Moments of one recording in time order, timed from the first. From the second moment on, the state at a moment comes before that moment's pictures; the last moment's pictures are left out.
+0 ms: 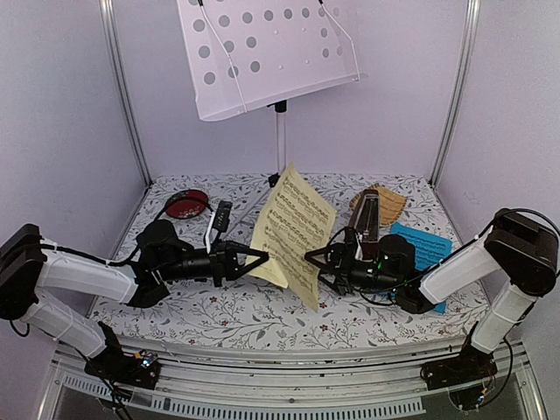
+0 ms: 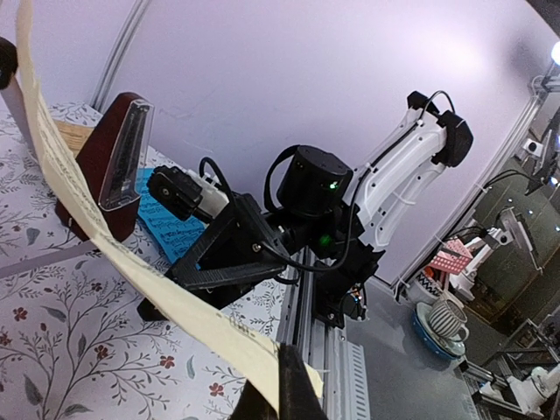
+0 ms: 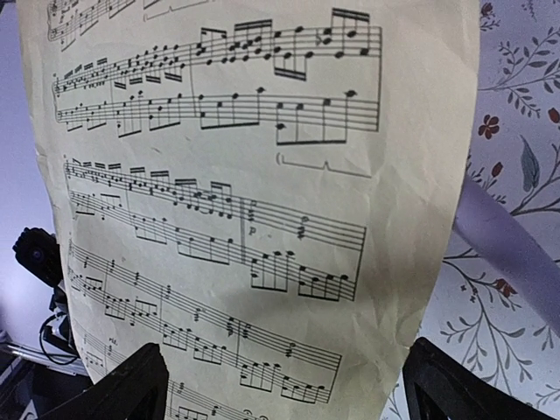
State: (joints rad) left arm -0.83 1.37 0.47 0.95 0.56 -0.58; right arm 0.83 1.66 0.49 0.98 -0.31 1.22
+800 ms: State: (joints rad) left arm -0.83 1.33 0.44 0.99 0.59 -0.59; right arm 0.83 1.61 0.45 1.18 -0.34 1.31
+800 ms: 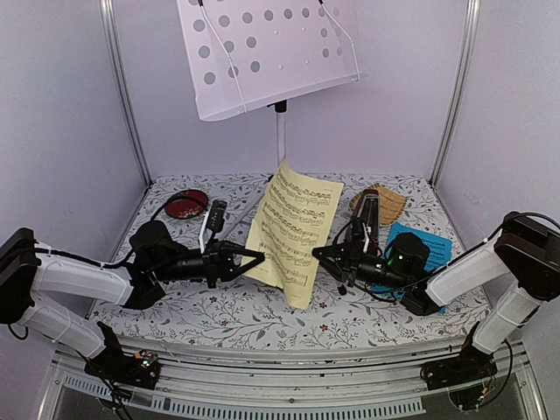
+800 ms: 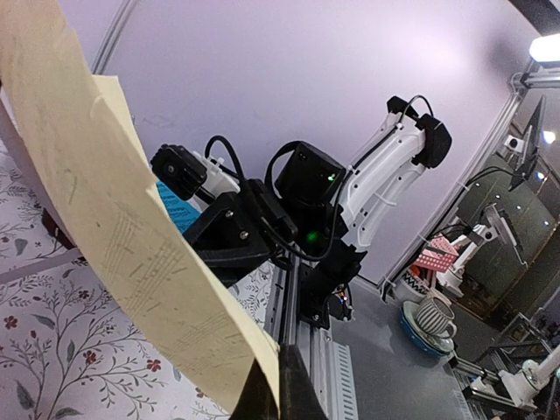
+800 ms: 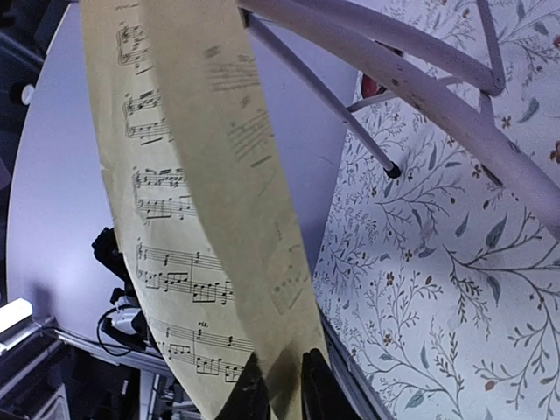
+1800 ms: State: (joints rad) left arm -0.75 1.08 0.42 0.67 0.36 -0.44; right arm 0.52 0.89 0.51 -0.45 0.02 0.90
